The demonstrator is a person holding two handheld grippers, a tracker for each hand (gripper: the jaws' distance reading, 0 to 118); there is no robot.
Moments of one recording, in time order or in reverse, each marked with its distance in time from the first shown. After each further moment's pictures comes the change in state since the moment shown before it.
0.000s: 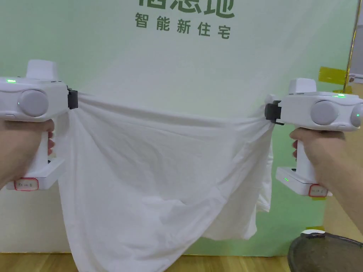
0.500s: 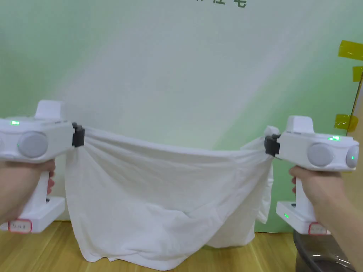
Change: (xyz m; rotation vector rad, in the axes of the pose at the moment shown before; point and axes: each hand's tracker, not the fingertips) left arm -0.012 -0.122 0.040 -0.222 -0.079 -0.008; right arm -0.002 -0.122 0.012 -0.157 0.018 0.002
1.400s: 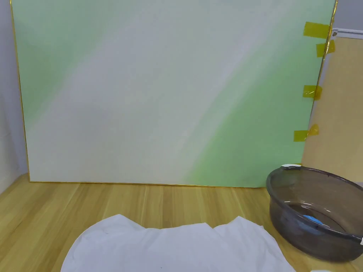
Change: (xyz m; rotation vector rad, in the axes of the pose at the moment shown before) left arm 0.010 -0.325 0.292 -0.498 -0.105 0.078; right arm 0.032 -0.324 0.287 -0.470 0.104 -0.040
